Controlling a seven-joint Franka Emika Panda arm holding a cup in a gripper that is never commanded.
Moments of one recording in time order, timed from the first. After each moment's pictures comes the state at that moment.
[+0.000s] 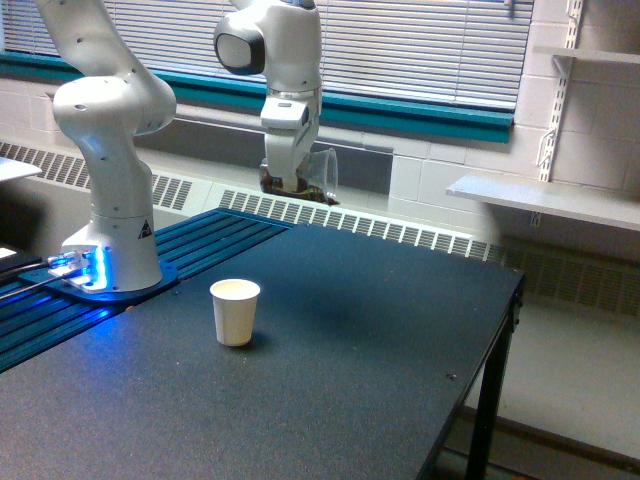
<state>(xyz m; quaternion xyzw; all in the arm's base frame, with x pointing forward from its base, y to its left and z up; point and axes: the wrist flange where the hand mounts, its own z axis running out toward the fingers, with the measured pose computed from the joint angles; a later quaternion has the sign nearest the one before) 0.342 0.034 0.358 -0.96 0.27 0.03 0.09</state>
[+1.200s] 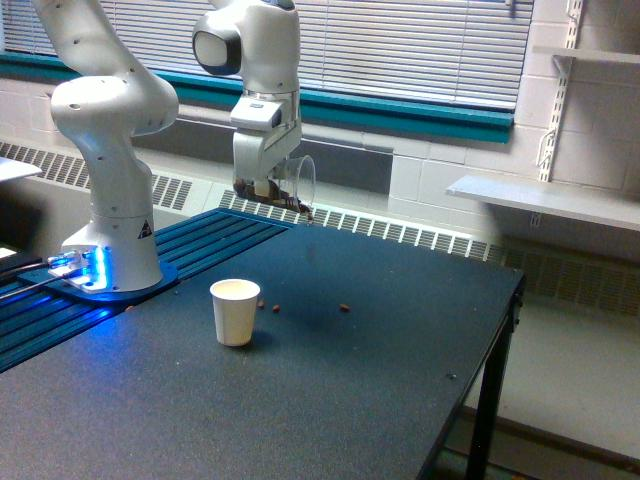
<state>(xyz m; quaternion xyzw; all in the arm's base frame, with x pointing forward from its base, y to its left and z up) 0.319 -0.002 0.353 -0.95 0.31 0.03 0.06</state>
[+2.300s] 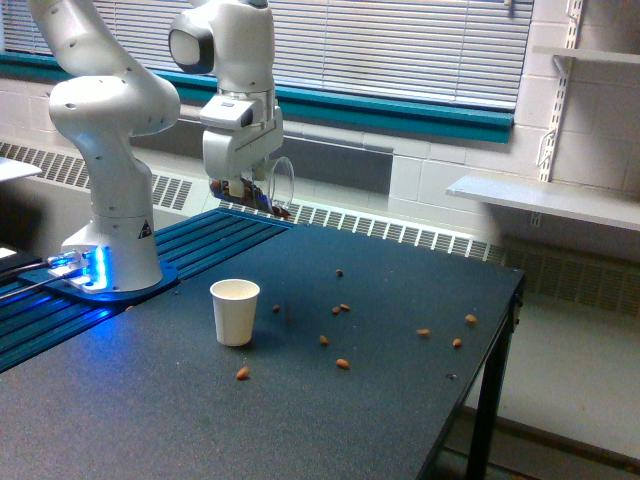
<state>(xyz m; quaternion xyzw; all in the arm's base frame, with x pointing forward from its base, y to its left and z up) 0.290 -0.030 0.353 -0.93 0.35 0.03 0.06</state>
